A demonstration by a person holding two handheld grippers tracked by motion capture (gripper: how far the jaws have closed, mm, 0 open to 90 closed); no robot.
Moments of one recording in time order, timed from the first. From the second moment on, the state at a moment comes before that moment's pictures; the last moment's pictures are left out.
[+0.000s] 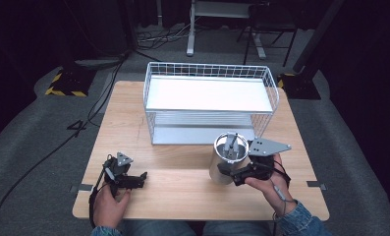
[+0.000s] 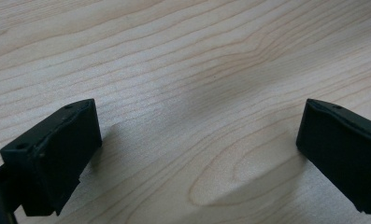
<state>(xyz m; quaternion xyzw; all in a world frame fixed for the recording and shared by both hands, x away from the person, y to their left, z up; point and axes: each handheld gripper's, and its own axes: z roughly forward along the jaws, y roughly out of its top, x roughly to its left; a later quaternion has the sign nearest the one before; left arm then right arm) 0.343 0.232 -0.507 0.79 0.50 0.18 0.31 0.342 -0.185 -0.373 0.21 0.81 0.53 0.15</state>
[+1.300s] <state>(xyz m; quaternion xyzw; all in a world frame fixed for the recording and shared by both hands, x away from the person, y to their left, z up) 0.343 0.232 -0.507 0.79 0.51 0.18 0.31 0.394 -0.172 -0.251 0.22 0.78 0.55 0.19</state>
